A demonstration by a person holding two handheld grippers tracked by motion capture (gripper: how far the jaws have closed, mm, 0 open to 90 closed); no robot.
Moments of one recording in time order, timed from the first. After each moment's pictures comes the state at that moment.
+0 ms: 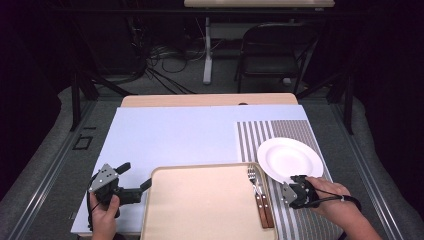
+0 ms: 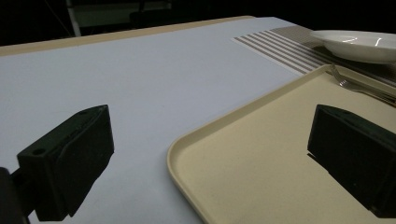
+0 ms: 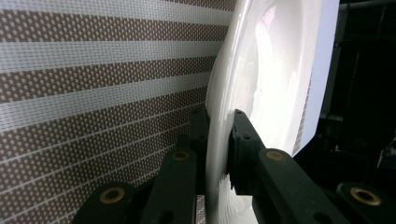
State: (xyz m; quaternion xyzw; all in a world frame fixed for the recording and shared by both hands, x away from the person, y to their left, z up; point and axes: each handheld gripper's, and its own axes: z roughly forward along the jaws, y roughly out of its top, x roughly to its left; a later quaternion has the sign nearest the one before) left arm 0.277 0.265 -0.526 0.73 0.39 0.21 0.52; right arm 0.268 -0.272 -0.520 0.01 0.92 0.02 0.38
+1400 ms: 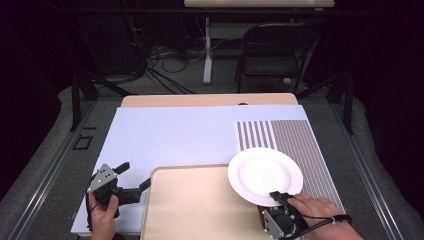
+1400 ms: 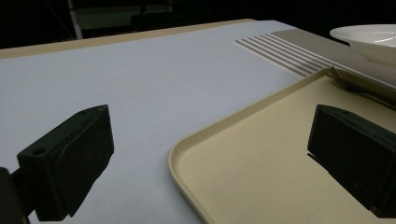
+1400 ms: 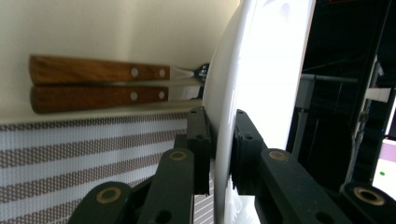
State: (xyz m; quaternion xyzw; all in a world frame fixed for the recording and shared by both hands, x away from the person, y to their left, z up) left arm 0.276 0.267 -0.524 0.73 0.39 0.21 0.53; right arm 0.198 -0.204 -0.477 -0.10 0.91 0.07 0.41
